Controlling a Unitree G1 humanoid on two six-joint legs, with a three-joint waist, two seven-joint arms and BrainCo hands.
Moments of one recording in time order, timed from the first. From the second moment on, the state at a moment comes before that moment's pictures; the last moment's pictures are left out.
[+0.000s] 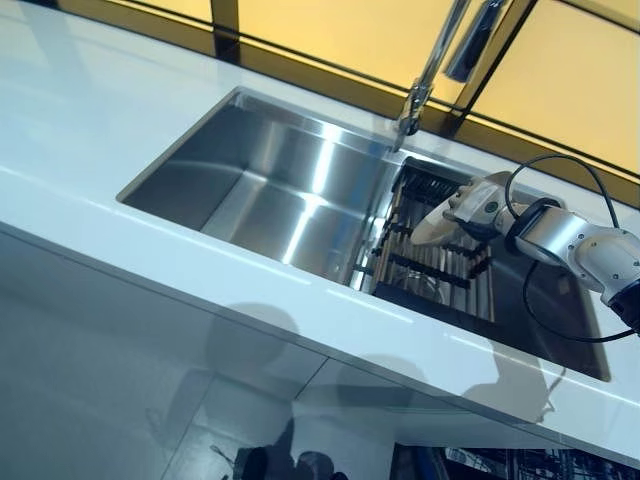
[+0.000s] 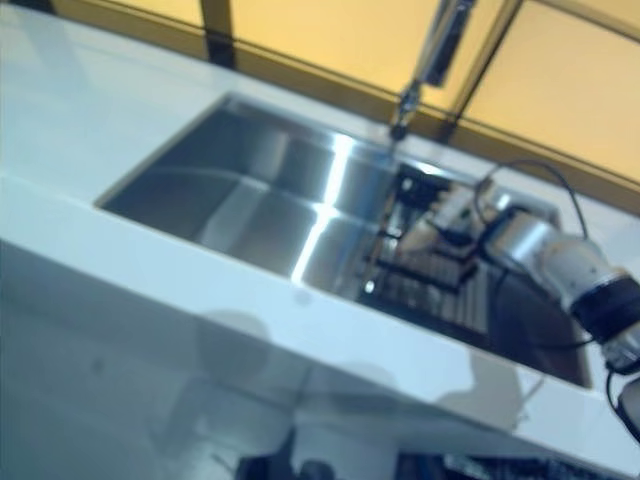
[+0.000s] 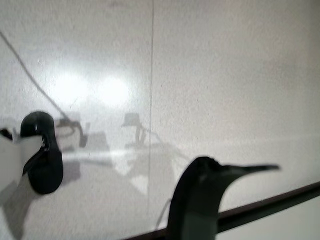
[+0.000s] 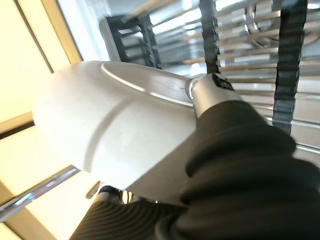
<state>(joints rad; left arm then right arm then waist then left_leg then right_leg) -0.08 0.43 -0.23 1.04 -0.36 0.00 -0.06 -1.21 -1.15 0.79 0.40 -1.07 -0.27 0.07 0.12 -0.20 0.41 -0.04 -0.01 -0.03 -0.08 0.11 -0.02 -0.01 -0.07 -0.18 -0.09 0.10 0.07</state>
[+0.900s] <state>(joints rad) 0.00 0.37 -0.21 1.12 -0.21 0.00 -0.11 -0.73 -1.44 0.42 0.51 -0.69 -0.17 0.08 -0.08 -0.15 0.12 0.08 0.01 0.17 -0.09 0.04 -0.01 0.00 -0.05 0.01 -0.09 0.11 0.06</state>
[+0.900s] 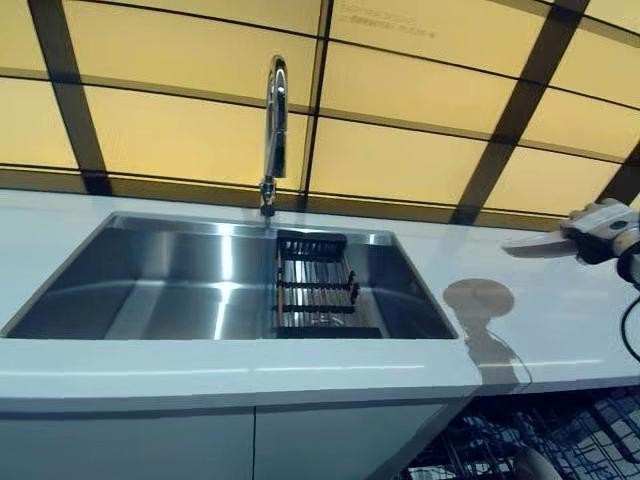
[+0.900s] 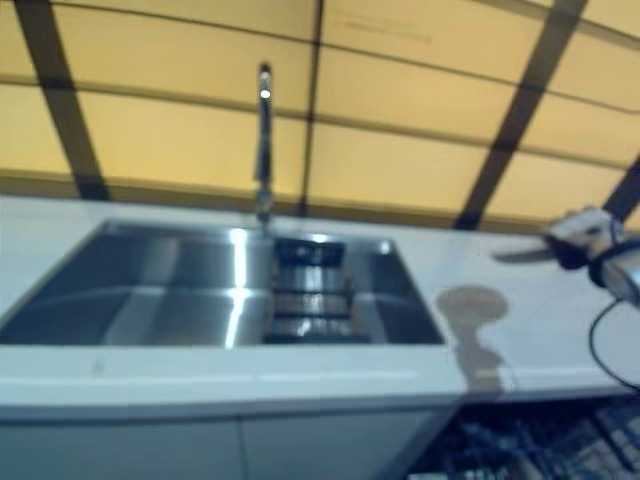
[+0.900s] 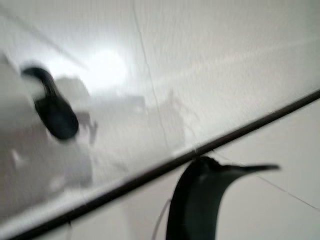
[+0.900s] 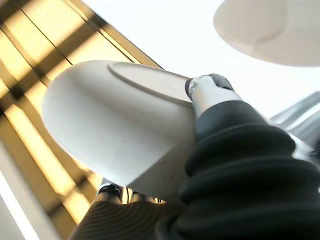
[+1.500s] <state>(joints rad) 0.00 0.37 -0.21 1.13 -0.17 -0.01 -0.11 0.14 -1.43 -0.38 0.56 -0.24 -0.09 0.03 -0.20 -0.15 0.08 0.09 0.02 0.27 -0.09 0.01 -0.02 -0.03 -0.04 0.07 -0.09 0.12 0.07</state>
